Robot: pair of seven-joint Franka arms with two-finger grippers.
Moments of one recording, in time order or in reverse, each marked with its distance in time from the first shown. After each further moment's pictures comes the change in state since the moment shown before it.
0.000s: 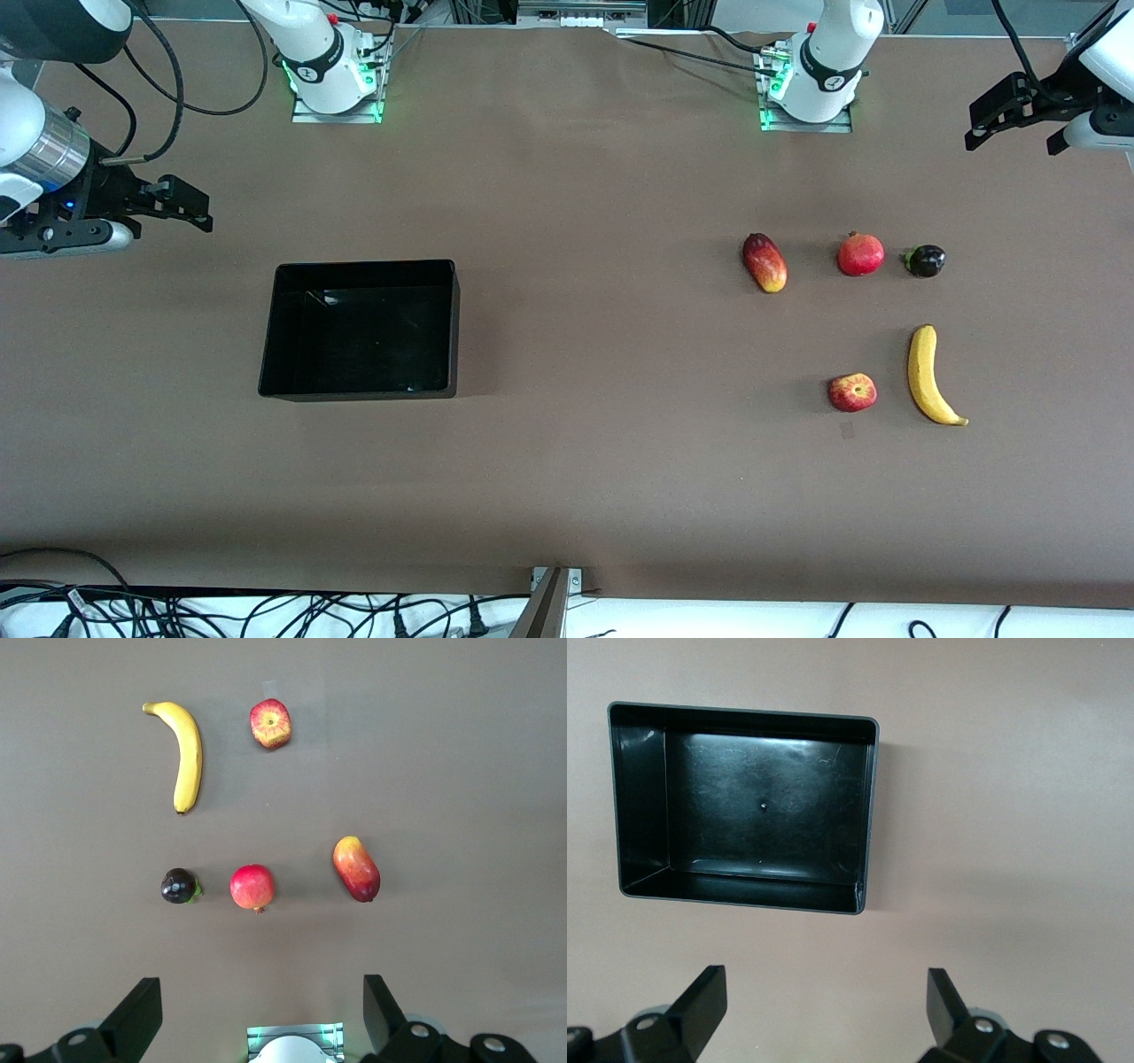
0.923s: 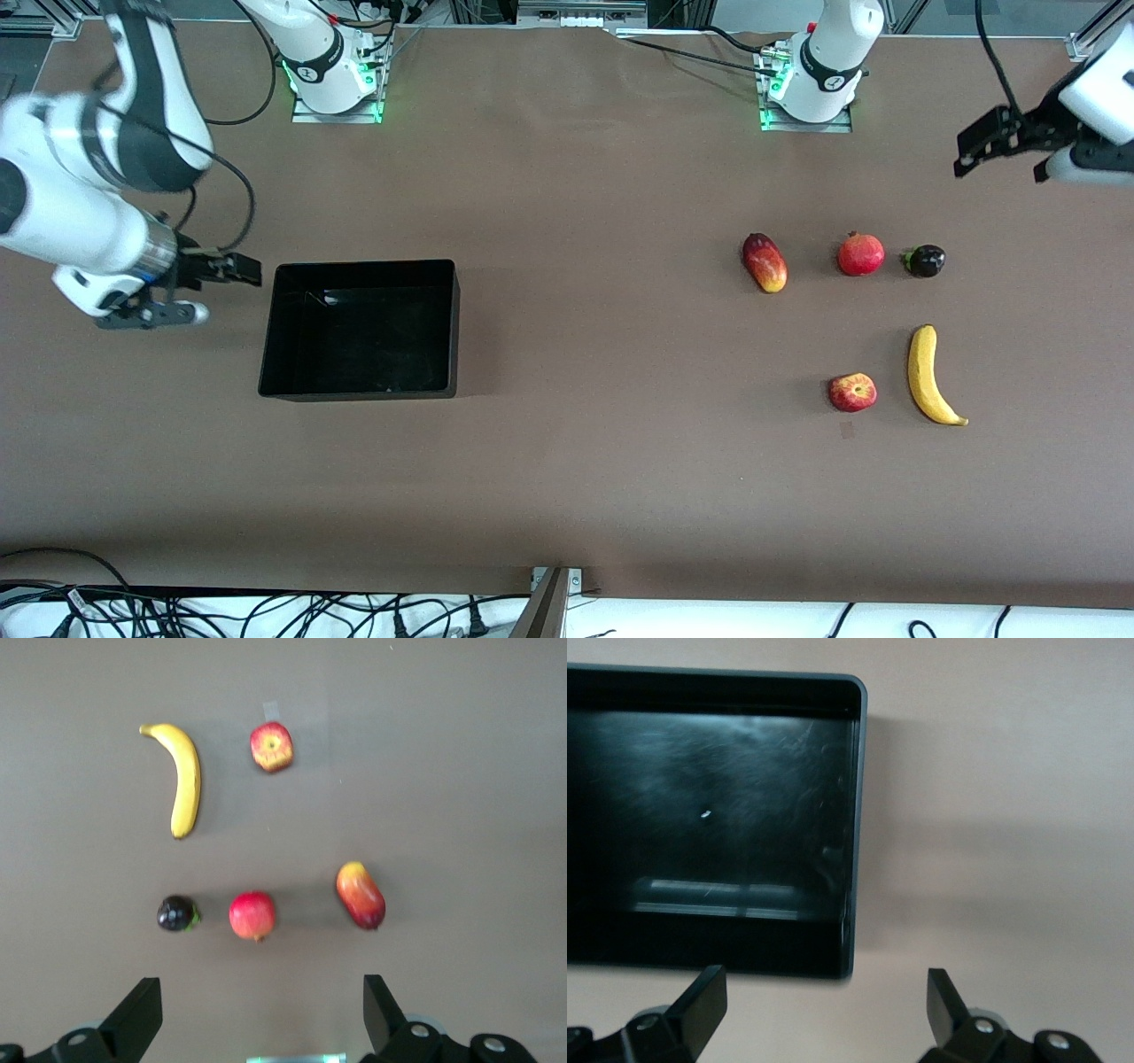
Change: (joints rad) left arm -0.004 0.084 0.015 -0.033 0.000 0.148 -0.001; right arm -0.019 0.228 -0.003 -0.206 -0.001 0.358 0.002
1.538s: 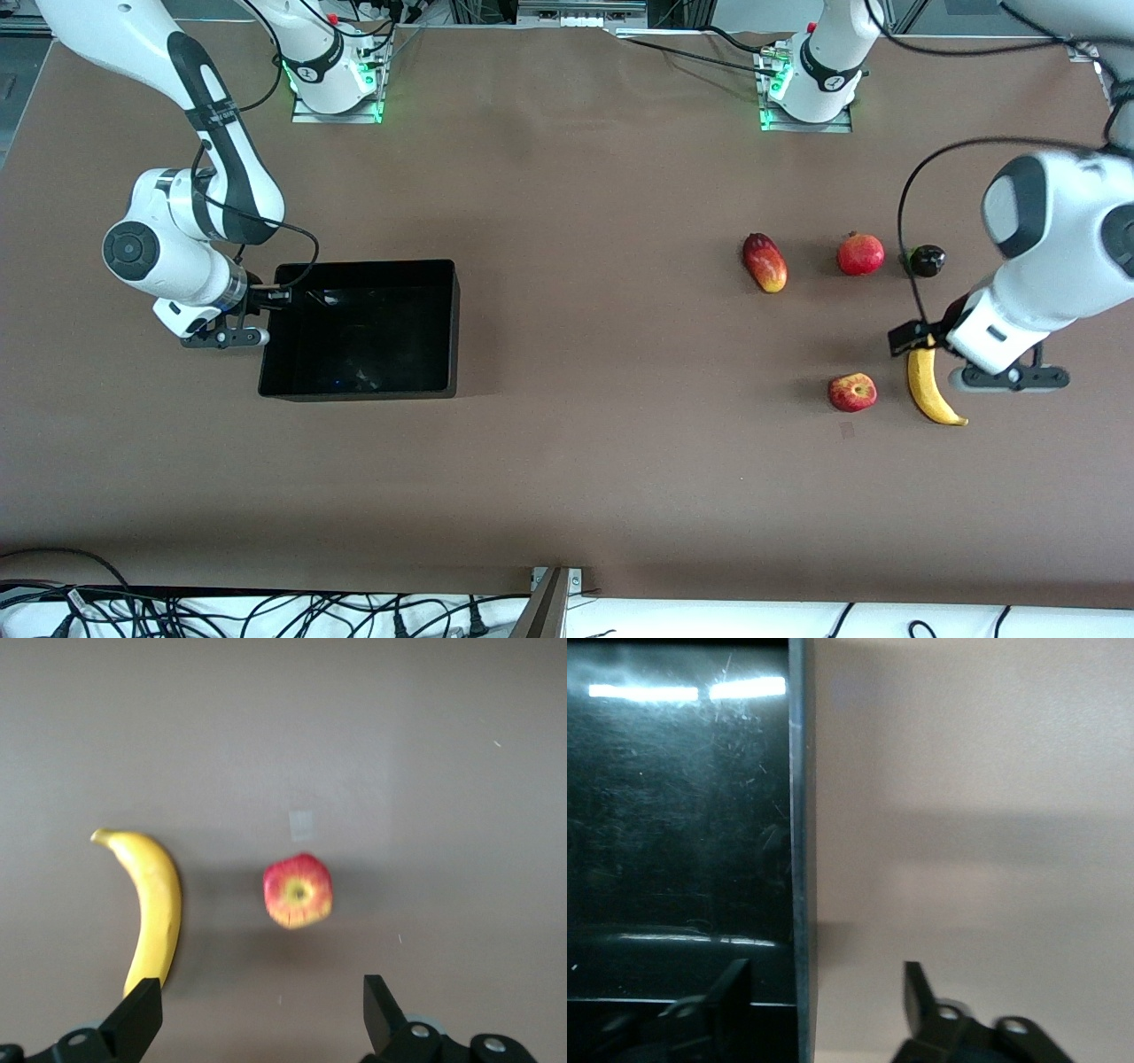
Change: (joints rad) left arm 0.005 0.463 0.031 -0.031 -0.019 0.582 -0.052; right arm -0.008 0.151 -0.009 -0.150 0.000 0.307 0.000
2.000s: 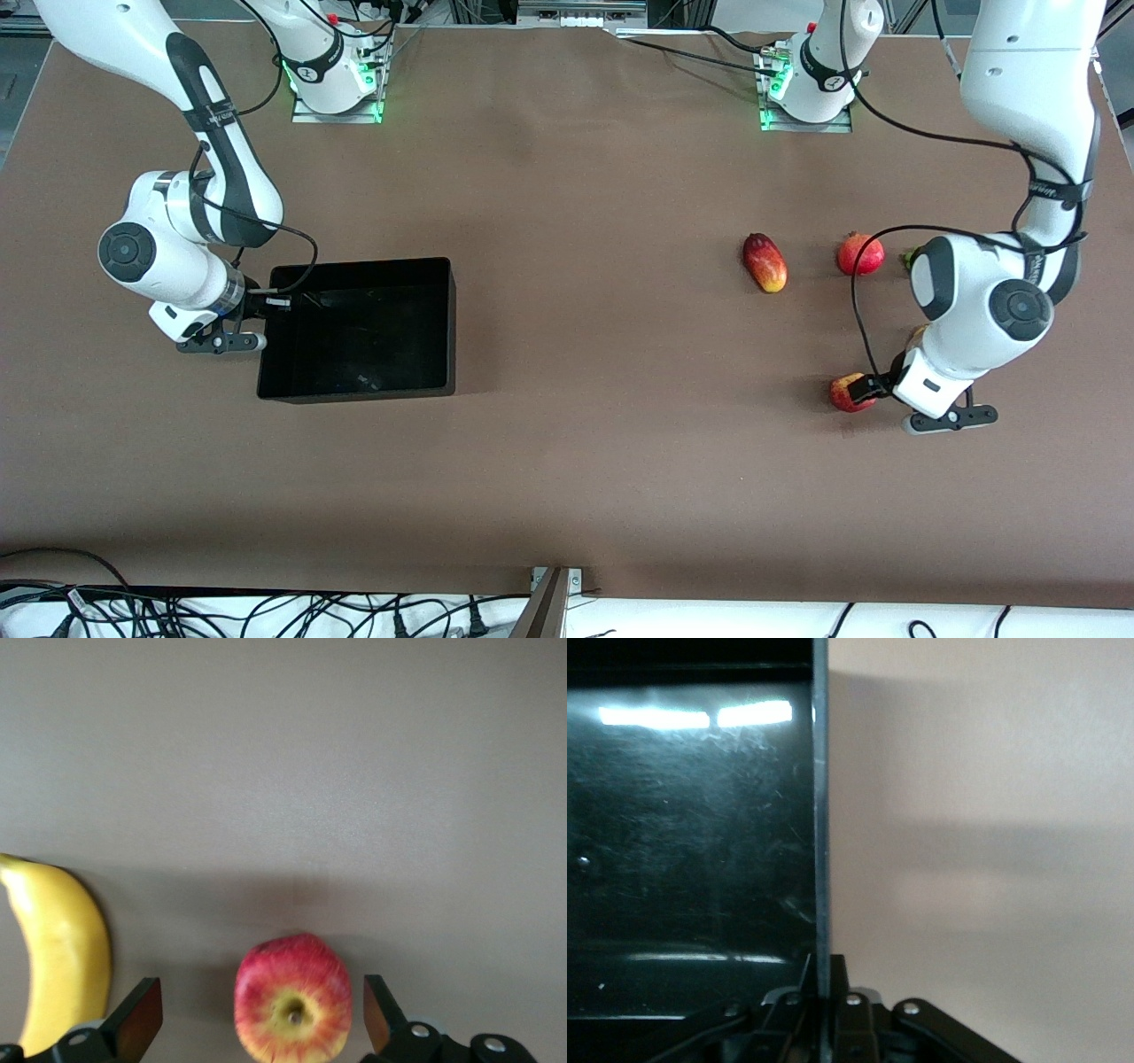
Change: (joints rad) left arm -0.002 0.213 -0.007 -0.021 -0.005 0.286 -0.128; right arm 0.001 -0.001 0.008 0.038 0.000 0.002 -0.003
